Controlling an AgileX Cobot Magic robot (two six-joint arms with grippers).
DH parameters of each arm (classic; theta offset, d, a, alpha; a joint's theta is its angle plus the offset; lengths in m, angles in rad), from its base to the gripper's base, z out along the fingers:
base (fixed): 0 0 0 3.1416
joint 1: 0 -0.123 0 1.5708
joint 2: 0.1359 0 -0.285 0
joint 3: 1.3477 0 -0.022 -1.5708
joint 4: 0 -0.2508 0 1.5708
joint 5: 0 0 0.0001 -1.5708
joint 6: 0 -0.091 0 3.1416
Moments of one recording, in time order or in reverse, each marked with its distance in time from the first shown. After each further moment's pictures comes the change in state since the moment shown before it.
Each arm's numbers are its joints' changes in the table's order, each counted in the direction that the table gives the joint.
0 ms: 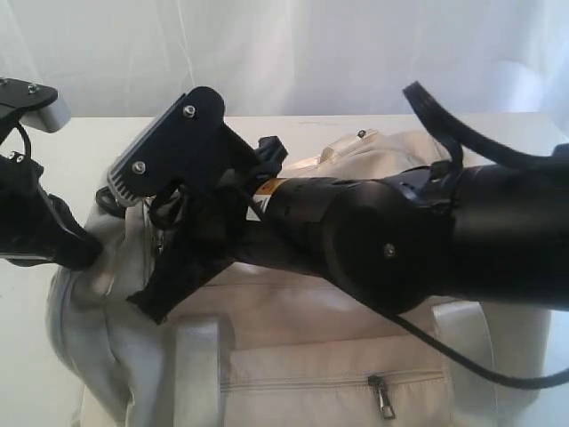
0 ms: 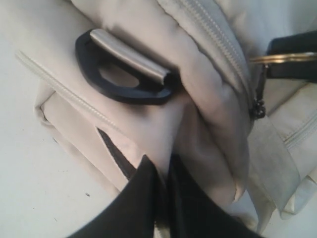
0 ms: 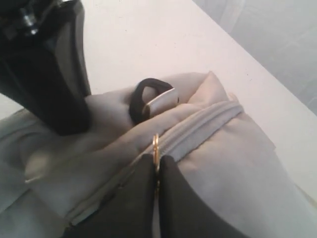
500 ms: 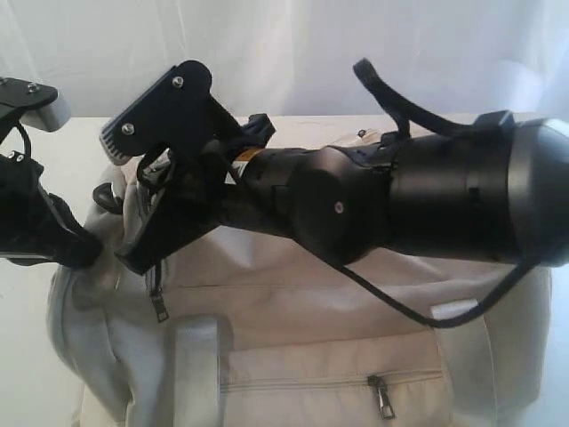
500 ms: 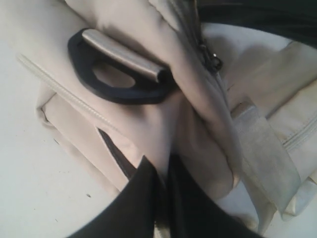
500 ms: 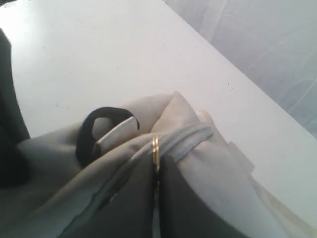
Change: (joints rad) left arm 0.000 0.000 0.000 0.000 -0.006 0.000; right arm 0.043 0.103 -0.123 0.000 -0.016 0.000
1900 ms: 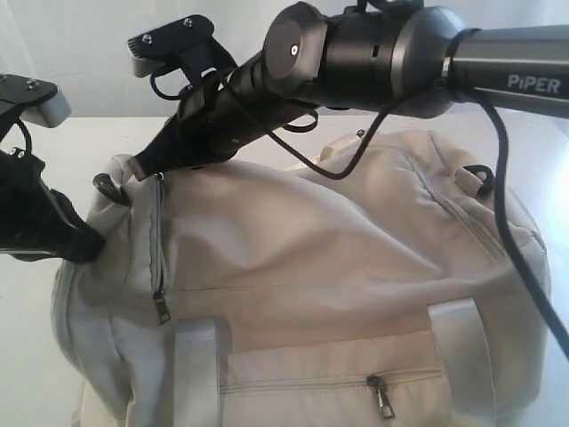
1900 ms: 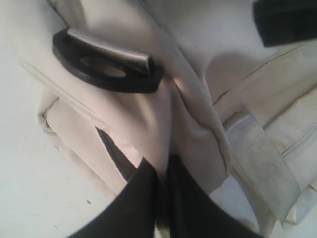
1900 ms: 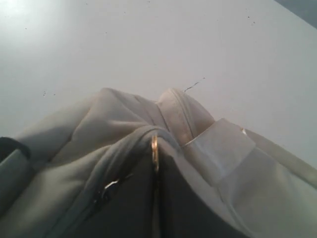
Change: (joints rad) left arm 0.000 0.000 0.000 0.008 -0.019 0.000; right arm 0.211 0.271 -0.497 -0.090 0.574 -0.086
